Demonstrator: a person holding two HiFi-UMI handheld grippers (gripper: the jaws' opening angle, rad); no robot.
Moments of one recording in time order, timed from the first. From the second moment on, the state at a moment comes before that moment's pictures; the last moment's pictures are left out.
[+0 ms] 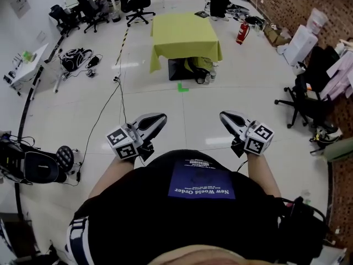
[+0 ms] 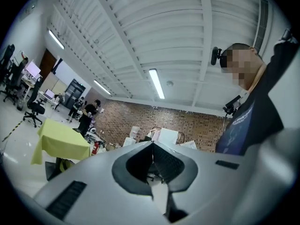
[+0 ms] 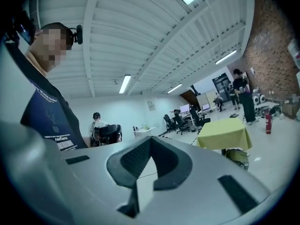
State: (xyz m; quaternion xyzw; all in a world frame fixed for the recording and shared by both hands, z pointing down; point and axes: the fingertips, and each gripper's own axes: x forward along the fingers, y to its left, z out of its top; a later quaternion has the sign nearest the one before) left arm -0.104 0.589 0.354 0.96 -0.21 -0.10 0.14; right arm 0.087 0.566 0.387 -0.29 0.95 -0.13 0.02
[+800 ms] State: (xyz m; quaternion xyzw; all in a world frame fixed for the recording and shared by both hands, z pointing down) left arm -0.051 0.428 0.368 0.97 -0.14 -0.10 0.16; right arm 0.138 0.421 0.395 -0.35 0.93 -0.13 0.01
